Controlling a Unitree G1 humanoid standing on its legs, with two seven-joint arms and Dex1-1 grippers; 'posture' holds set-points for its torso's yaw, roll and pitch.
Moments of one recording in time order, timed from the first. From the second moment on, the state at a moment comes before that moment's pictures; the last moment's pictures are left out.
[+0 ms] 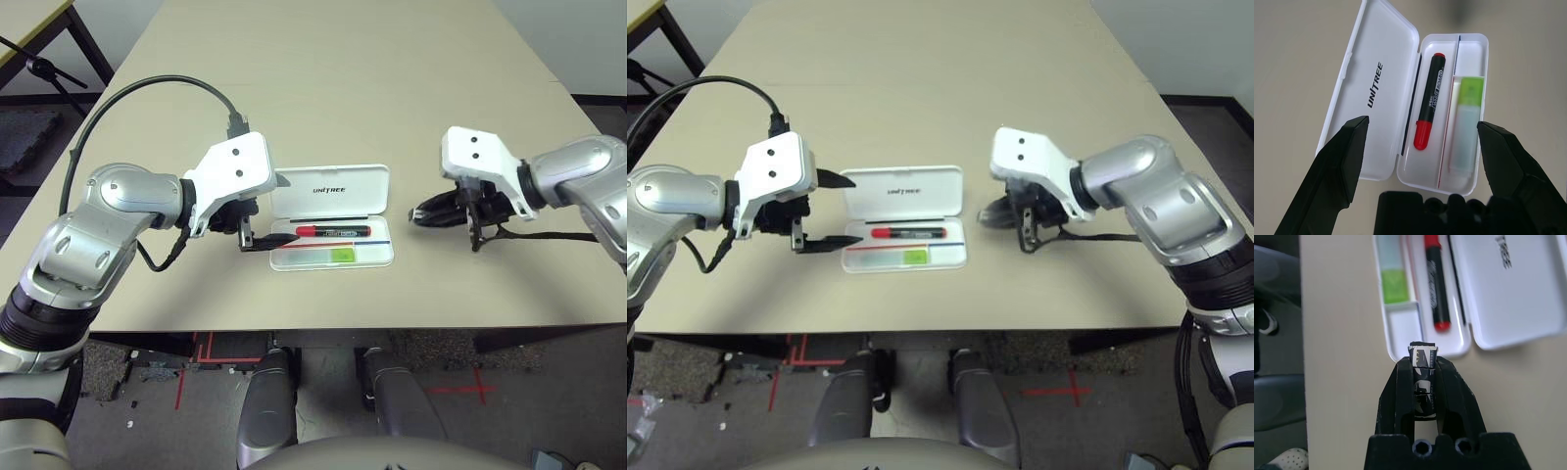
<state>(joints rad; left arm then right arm) -0.58 0.92 -0.17 -0.46 -0.29 0.69 -1.06 -0.75 -0.91 0.35 -0.20 0.27 0.64 1.31</state>
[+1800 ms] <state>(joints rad) -0.53 0.95 -0.18 -0.45 -0.25 0.68 -1.03 -0.76 -0.76 0.32 0.07 0.15 0.45 1.37</state>
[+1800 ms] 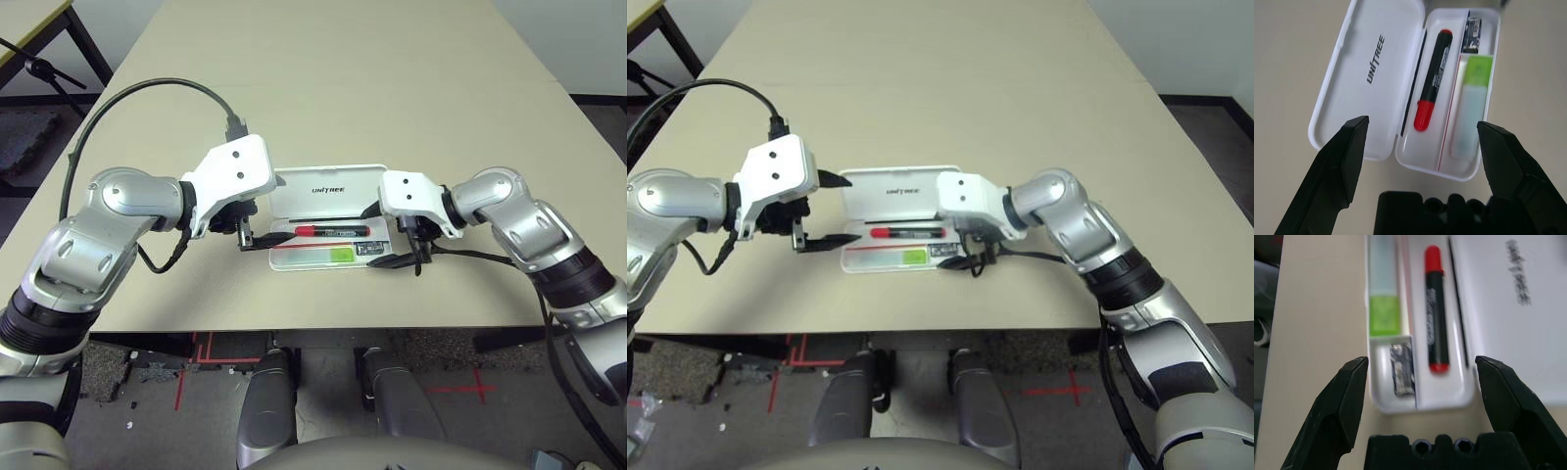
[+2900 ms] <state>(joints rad) -0.47 0.89 -0.19 -0.06 -0.10 0.49 -0.95 -0.80 -0.93 0.17 0.34 0.23 0.48 1.49</state>
